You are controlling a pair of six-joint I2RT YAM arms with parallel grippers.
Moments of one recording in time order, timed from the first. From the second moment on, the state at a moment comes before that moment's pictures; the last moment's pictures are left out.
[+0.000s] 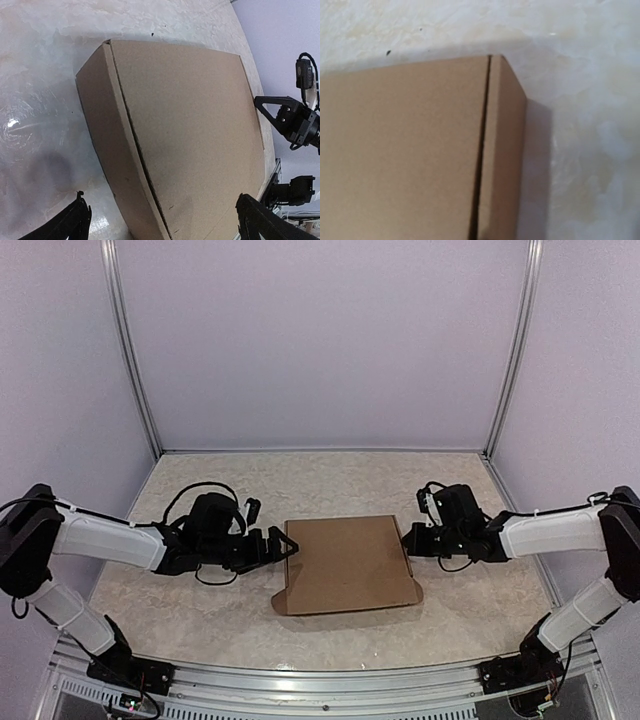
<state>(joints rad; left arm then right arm) -0.76 1.51 0.66 0.22 0.20 -0.79 0.62 1.46 0.66 0.08 -0.01 0.55</state>
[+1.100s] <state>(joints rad) -0.67 1.84 0.64 0.71 0.49 -1.05 0.51 1.42 0.53 0.24 -0.15 0.52</state>
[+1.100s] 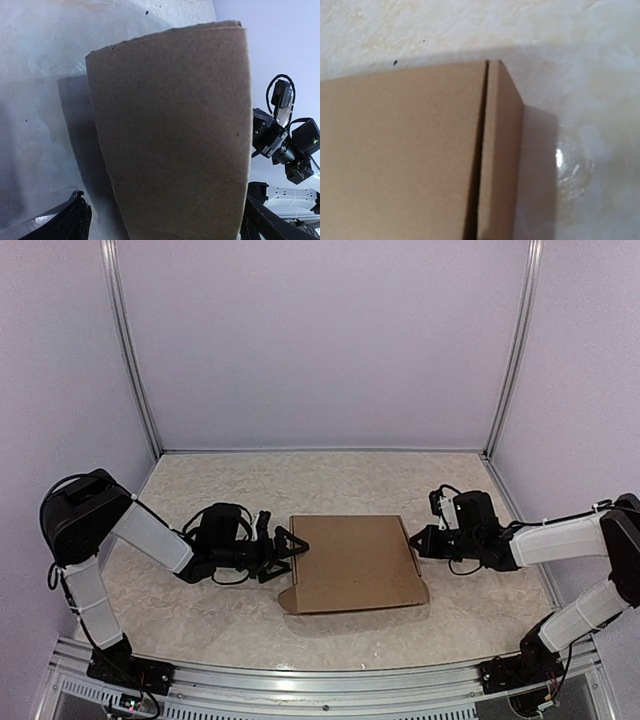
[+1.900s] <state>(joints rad) -0.71 1.85 0.64 0.94 0.60 -1.23 0.48 1.43 0.51 0.29 -0.18 0.51</state>
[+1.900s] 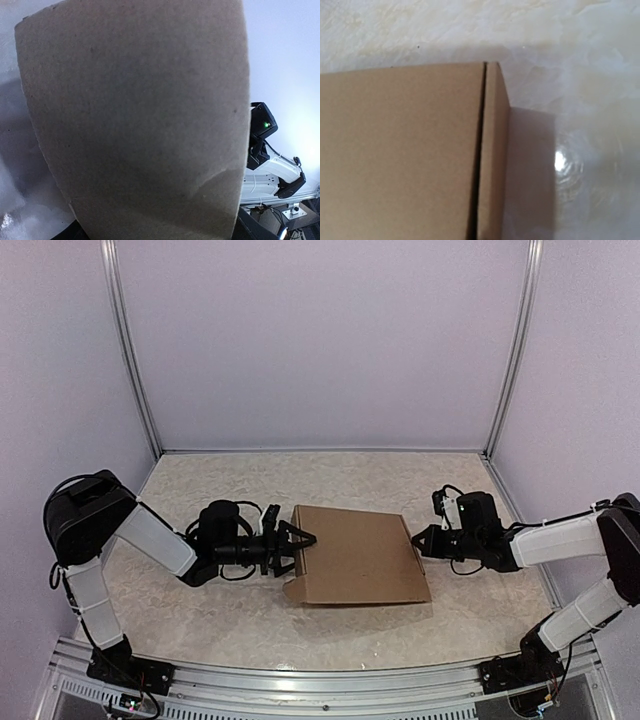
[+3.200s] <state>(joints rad) -0.52 1.35 0.46 0.76 0.81 -1.30 0.60 0.92 0.70 -0.04 -0.30 0.09</state>
